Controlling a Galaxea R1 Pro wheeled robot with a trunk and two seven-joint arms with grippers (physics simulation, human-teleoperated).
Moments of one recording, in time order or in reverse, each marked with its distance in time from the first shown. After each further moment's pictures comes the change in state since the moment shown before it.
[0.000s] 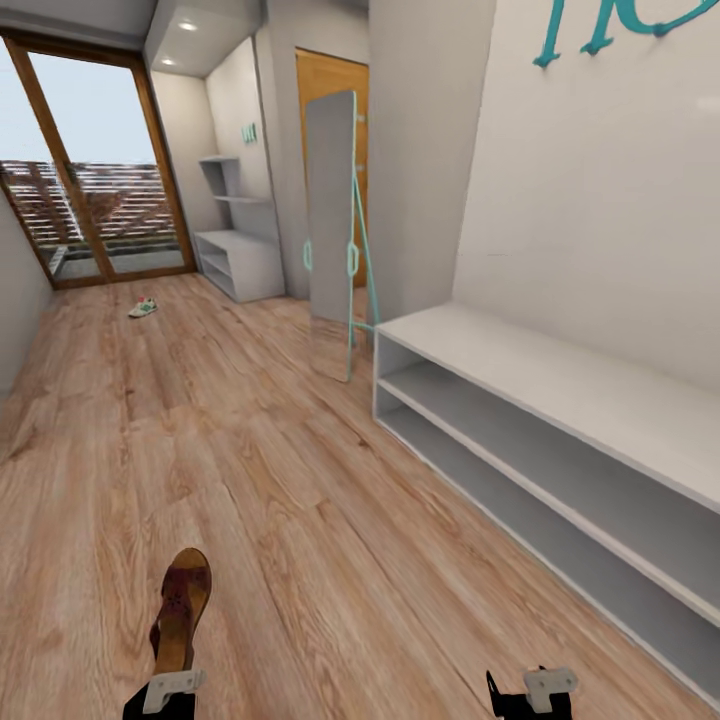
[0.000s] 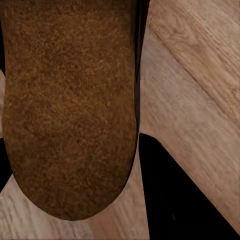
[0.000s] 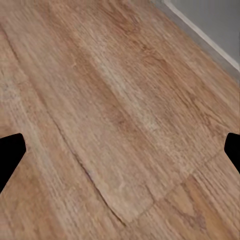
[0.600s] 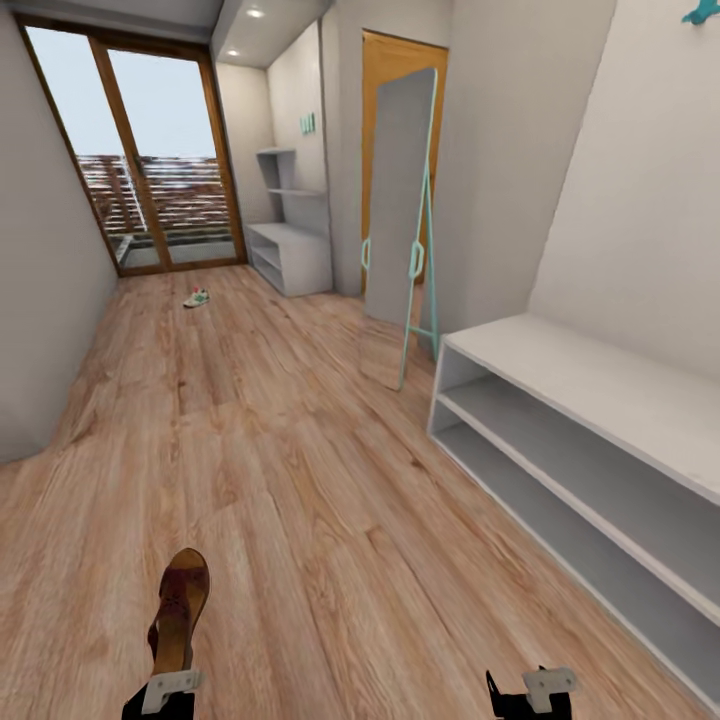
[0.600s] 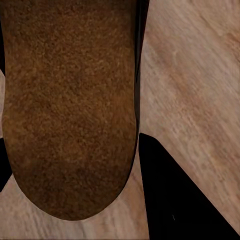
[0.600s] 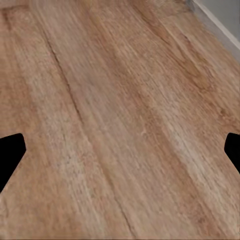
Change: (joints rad) left arm 0.000 0.000 0.000 0.000 0.016 0.000 0.000; right arm 0.000 0.000 0.000 0.000 0.000 0.000 0.001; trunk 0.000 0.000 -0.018
